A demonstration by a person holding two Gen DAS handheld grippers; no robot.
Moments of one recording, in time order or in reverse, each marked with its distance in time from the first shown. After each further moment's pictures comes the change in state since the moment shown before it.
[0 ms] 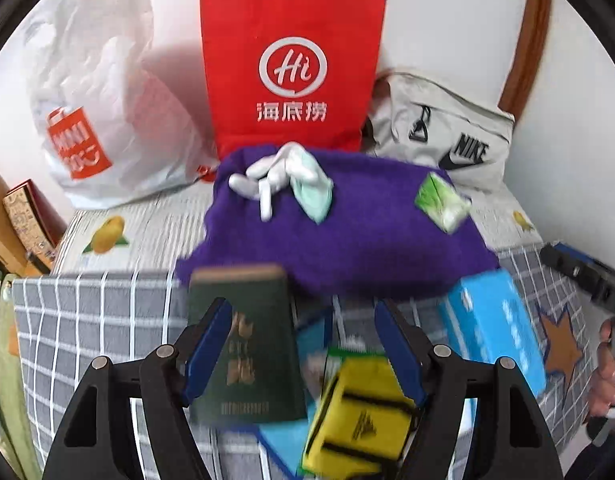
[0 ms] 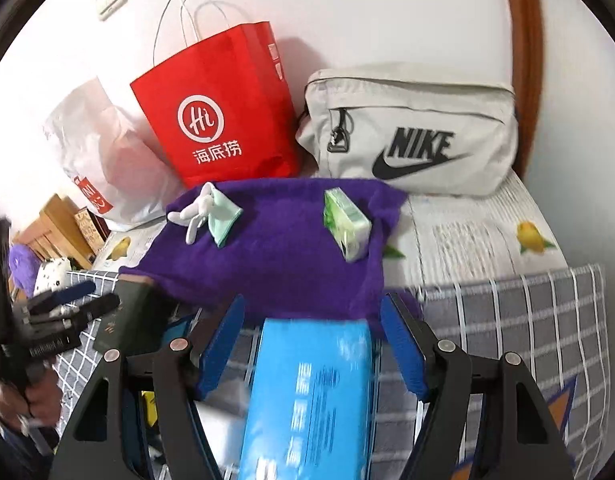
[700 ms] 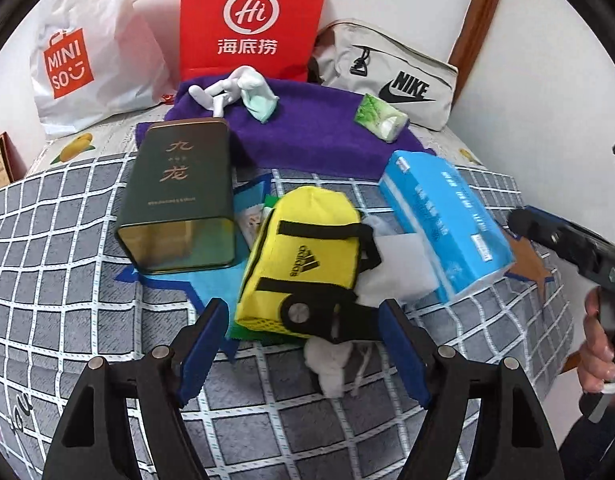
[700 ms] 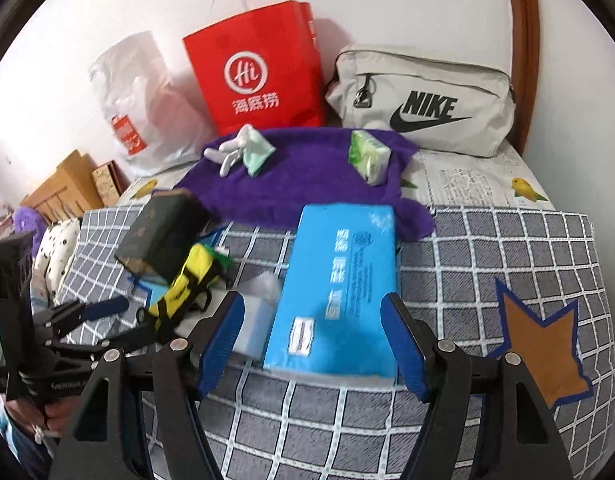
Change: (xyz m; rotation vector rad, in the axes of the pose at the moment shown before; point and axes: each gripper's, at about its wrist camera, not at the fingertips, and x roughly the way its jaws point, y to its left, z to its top) left arm -0.017 -0.019 -0.115 0.007 0.040 -0.156; right arm -0.038 0.024 -0.094 -0.092 0.024 0.013
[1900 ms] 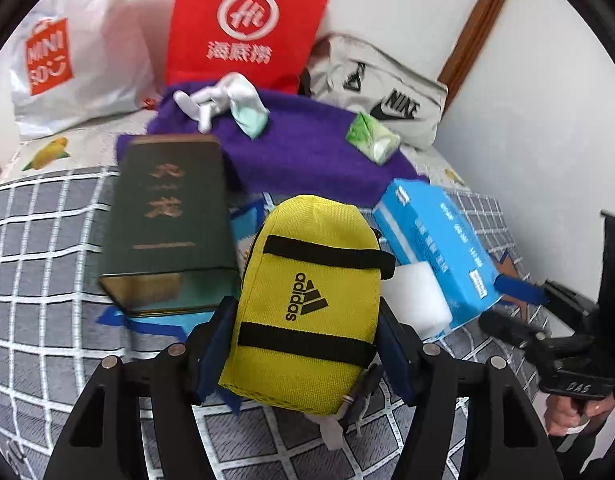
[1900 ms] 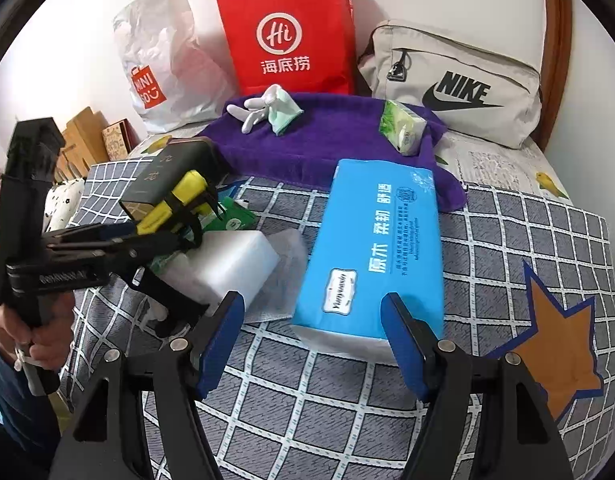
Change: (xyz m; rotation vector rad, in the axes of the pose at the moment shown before) left arm 0.011 0.024 0.024 -0.030 -0.036 -0.148; right arm 0.019 0.024 -0.023 -0.093 0.061 0.014
